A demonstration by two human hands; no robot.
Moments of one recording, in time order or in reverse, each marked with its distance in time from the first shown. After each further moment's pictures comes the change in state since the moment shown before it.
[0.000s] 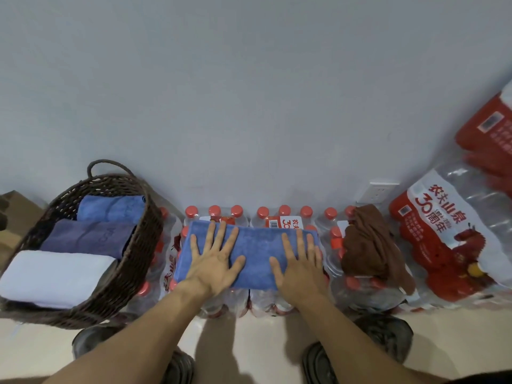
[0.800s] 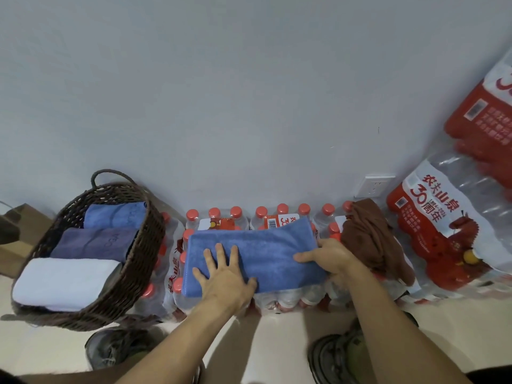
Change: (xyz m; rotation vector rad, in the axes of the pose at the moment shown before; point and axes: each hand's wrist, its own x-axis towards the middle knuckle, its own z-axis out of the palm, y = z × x) left_hand -0.040 0.058 -0.021 -0.066 -0.194 -0.289; right_hand 0.018 0.046 -0.073 0.942 -0.370 0.457
